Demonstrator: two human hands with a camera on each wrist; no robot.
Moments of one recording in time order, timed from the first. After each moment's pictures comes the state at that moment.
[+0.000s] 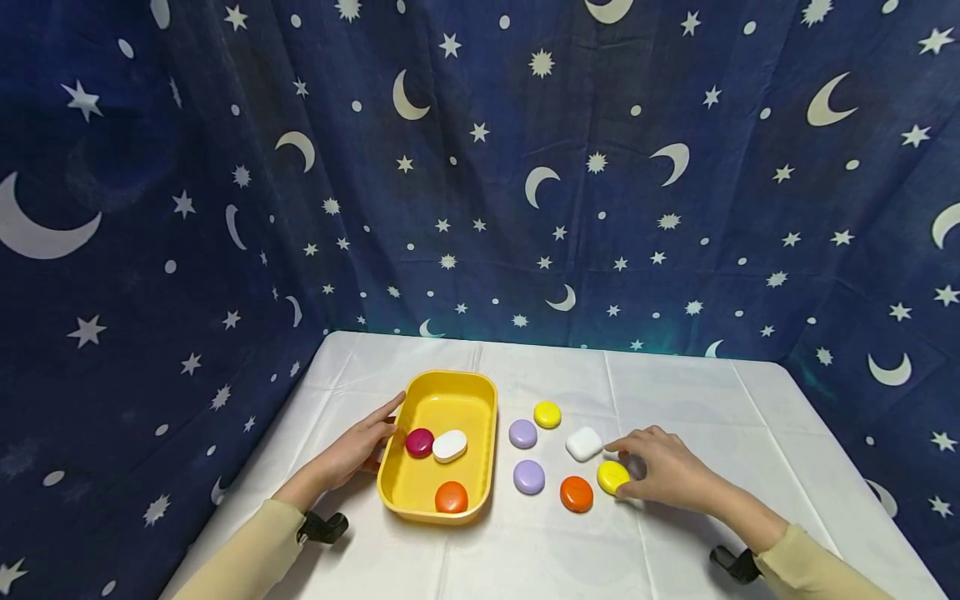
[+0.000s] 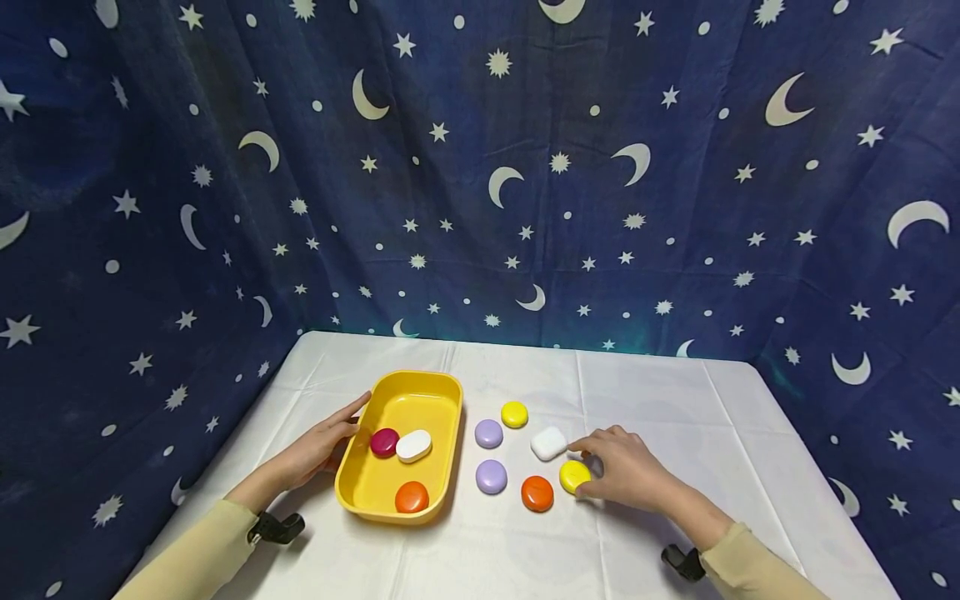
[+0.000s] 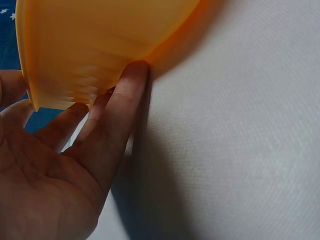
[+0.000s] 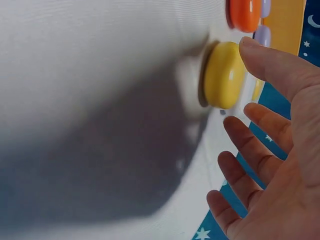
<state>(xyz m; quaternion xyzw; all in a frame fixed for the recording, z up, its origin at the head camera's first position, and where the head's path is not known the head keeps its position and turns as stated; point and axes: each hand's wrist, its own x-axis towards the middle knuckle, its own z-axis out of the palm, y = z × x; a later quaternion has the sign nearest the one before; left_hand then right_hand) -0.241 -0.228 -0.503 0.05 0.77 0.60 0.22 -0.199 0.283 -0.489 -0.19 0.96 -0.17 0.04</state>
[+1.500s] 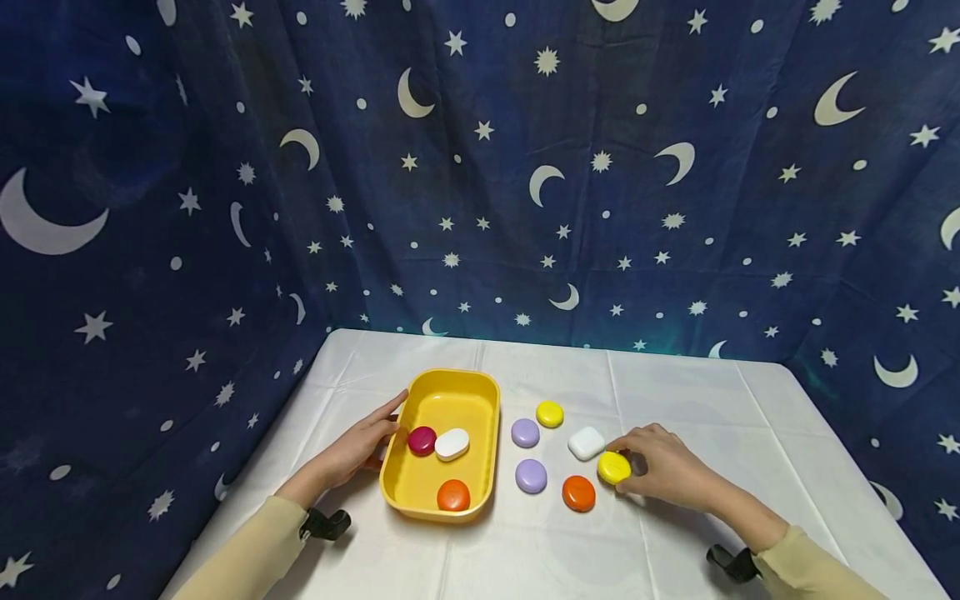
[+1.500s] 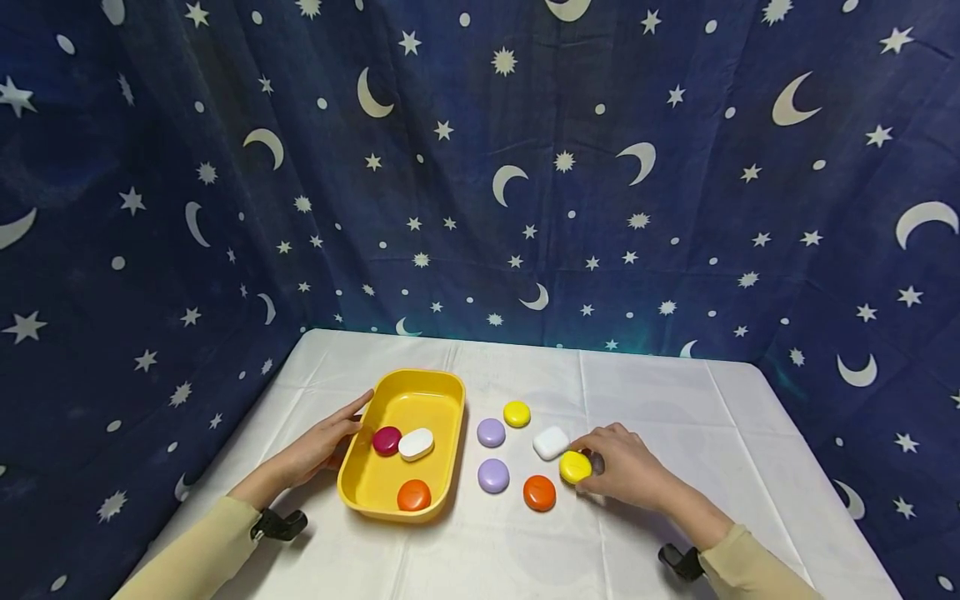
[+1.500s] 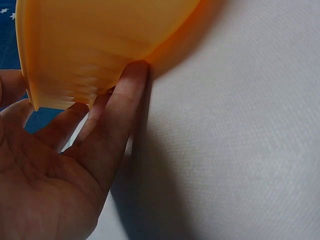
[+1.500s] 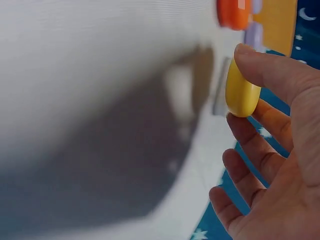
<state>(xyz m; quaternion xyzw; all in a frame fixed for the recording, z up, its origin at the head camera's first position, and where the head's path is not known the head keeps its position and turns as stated) -0.241 -0.230 -0.504 0.05 0.76 0.61 0.22 -0.201 0.279 -0.486 -0.18 0.96 -0.20 0.05</state>
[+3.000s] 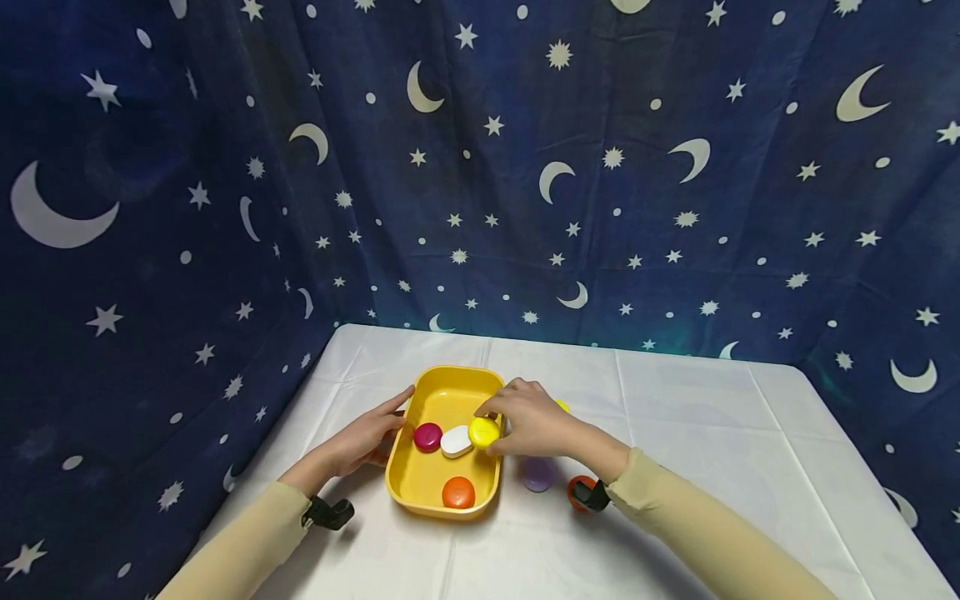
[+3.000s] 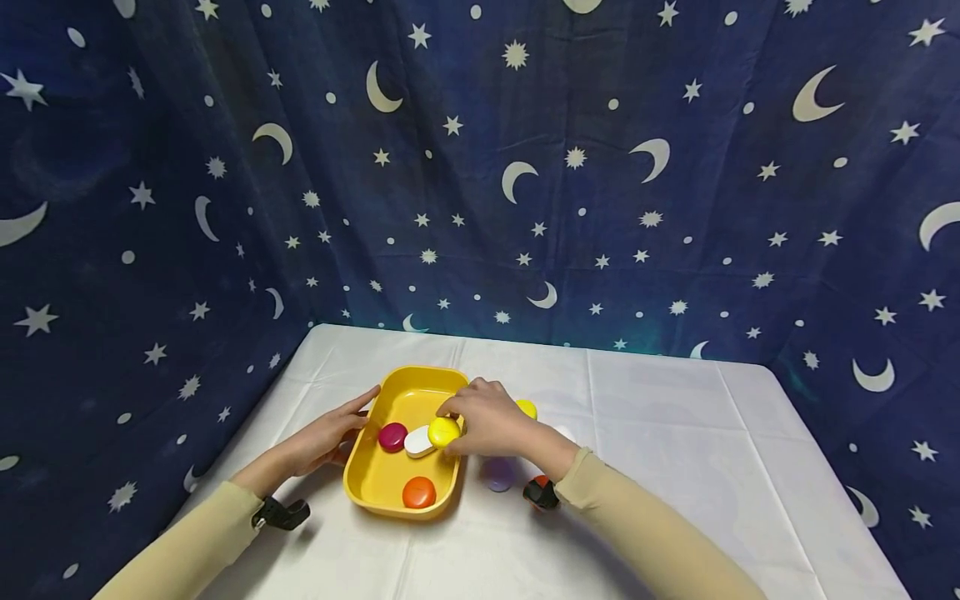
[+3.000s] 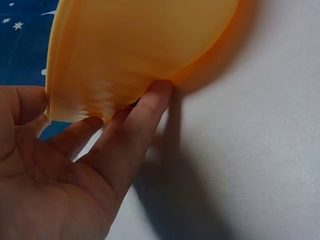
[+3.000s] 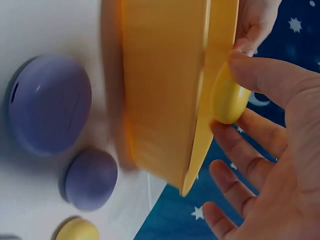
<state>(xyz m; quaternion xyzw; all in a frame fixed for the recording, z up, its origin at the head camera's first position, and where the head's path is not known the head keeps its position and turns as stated) -0.243 -0.226 -0.484 0.02 0.75 0.61 0.25 -0.249 0.092 -0.430 -0.35 0.92 -0.17 0.06</state>
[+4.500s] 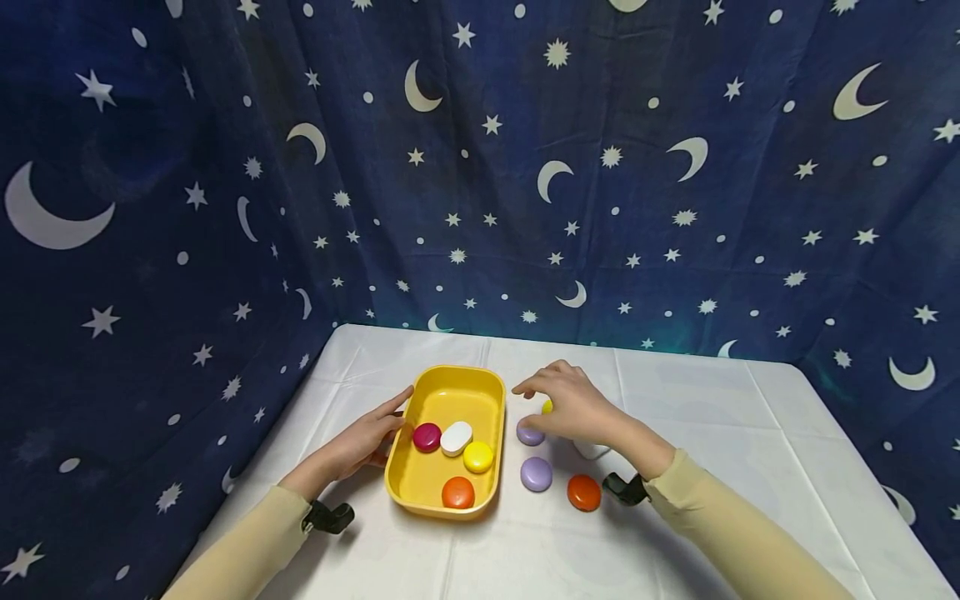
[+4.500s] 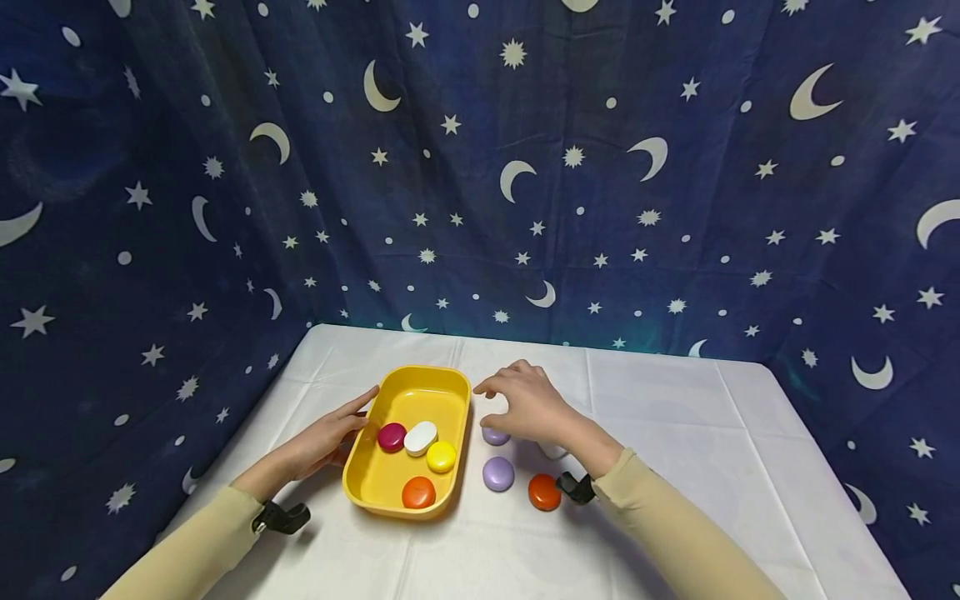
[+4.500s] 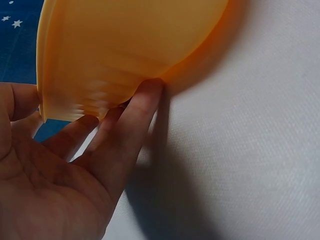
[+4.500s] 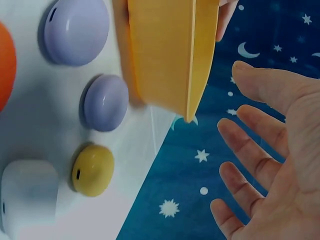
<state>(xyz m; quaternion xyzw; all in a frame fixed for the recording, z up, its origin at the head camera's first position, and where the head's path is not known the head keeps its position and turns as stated) -0.242 -0.225 -0.492 0.03 0.75 0.61 0.24 -0.257 0.146 -0.421 -0.27 0.94 -0.21 0.02</state>
